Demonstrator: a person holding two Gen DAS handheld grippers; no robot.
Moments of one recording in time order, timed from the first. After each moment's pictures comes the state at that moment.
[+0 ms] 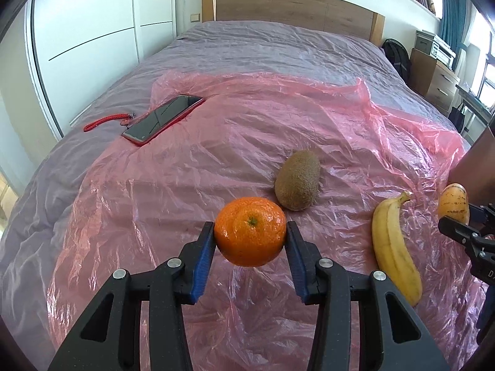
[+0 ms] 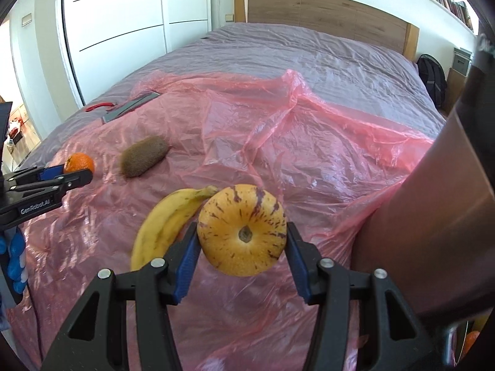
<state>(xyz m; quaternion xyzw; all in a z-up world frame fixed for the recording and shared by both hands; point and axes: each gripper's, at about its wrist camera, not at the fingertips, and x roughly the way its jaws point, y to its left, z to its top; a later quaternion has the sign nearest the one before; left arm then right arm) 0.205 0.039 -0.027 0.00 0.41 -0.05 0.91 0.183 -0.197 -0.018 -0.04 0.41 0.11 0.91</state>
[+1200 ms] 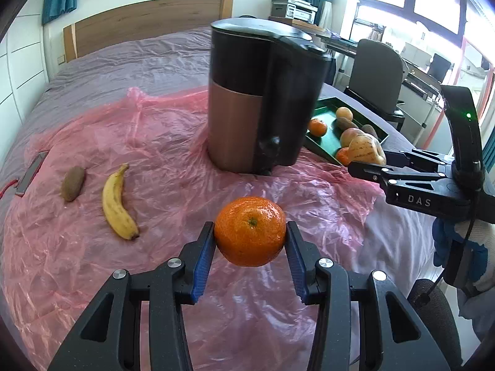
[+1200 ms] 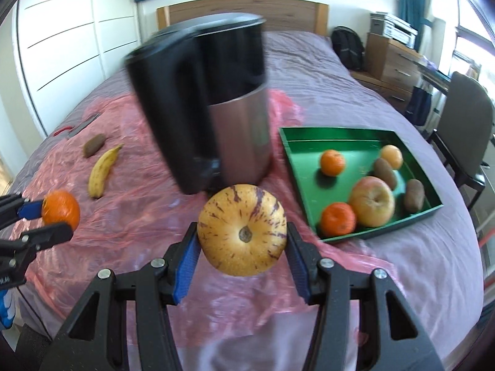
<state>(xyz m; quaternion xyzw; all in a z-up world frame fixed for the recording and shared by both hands) 0.024 -0.183 0.052 0.09 0.40 -0.33 0.85 -0.007 -0.383 0.042 0.02 0.40 -0.04 0.91</state>
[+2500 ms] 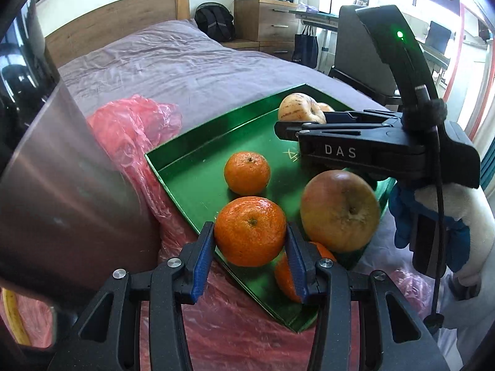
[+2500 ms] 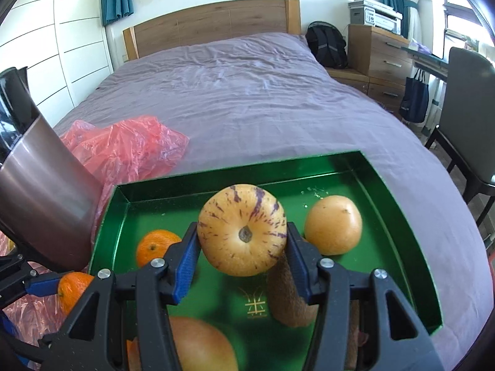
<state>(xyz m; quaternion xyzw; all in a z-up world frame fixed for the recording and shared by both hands) 0.111 -0.458 -0.010 0.14 0.40 -0.34 0.84 0.135 -0.615 -0.021 0.06 0.38 -0.04 0.92</state>
